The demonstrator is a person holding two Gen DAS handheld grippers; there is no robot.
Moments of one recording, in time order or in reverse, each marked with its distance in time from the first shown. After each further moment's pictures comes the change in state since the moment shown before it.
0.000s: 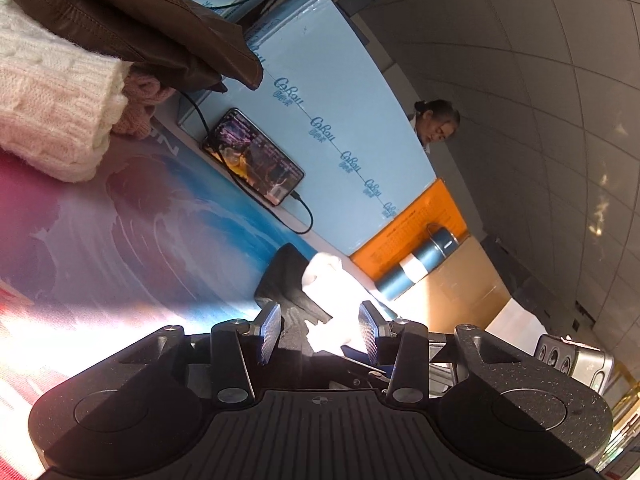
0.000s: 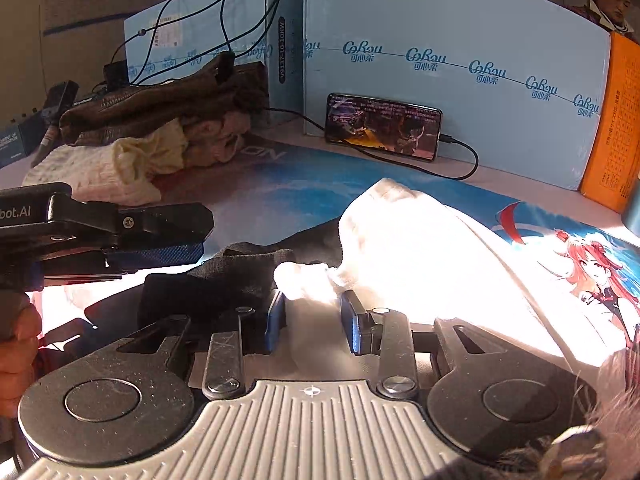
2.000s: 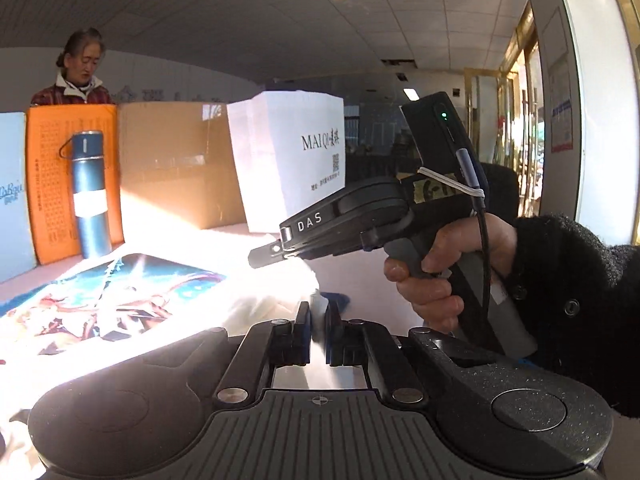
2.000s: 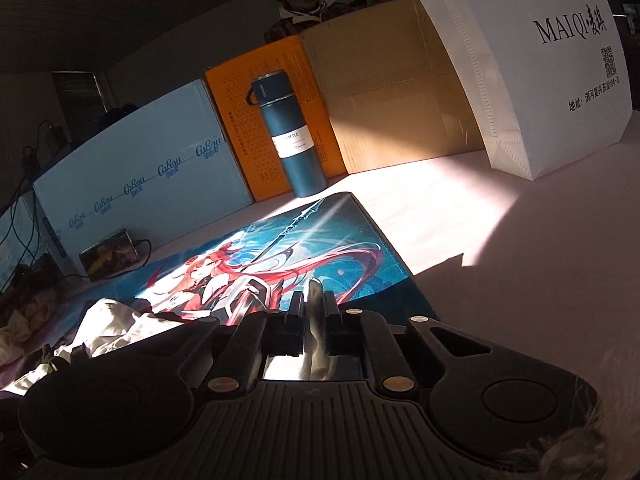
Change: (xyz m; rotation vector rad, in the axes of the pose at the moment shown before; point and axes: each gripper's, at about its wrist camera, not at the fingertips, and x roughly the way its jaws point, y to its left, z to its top) left arm 0.130 -0.260 -0.205 0.901 0.243 -0.429; right arm -0.220 -0.293 -0.124 0.553 -0.245 -0.322
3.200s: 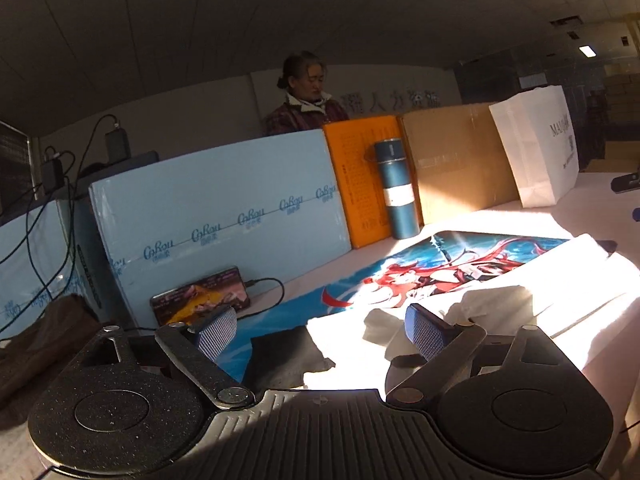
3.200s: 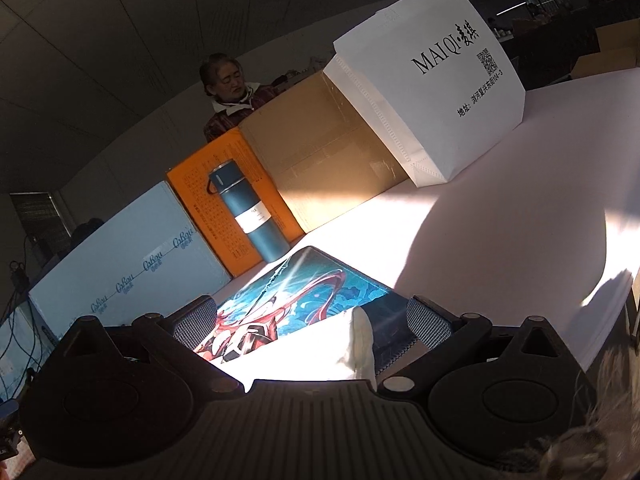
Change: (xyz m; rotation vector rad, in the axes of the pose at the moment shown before) left arm -0.135 0.060 0.002 0.141 0.070 0.580; right arm -0.069 -0.013 -0.045 0.280 -0.238 -0.054
